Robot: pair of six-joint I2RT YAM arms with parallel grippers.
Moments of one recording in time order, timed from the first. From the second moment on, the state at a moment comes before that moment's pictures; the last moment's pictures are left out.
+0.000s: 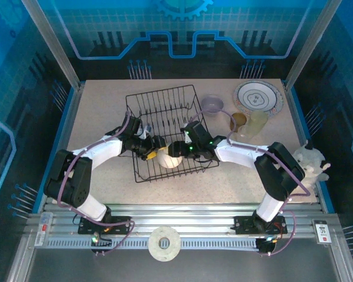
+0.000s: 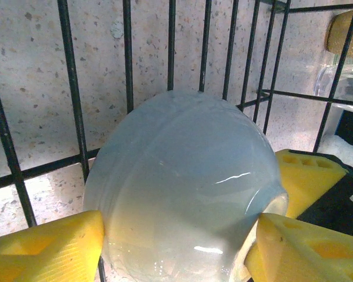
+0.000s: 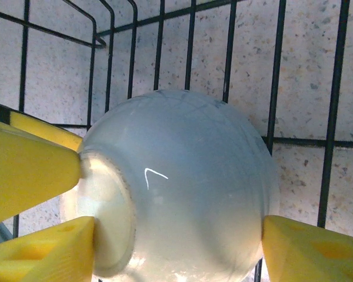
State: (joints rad) left arm -0.28 1.57 0.87 -0.33 0.61 -0.77; right arm 0.71 1.71 0.99 -0.14 -0.25 0.68
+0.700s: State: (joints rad) left arm -0.27 1.52 0.84 -0.28 0.64 -0.78; right arm 0.60 1.75 0.79 0.34 -0.42 0.81
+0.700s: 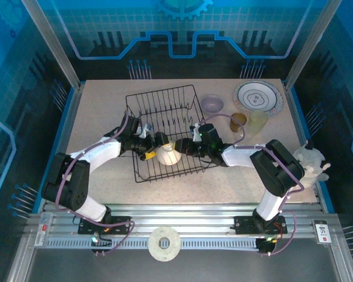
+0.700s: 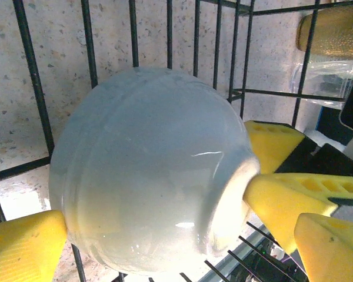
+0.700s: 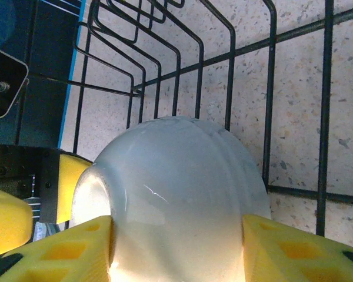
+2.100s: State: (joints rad) left arm -0.27 1.43 0.80 -0.28 0.60 -0.79; right arm 0.58 1.79 0.74 0.51 -0.46 0.89
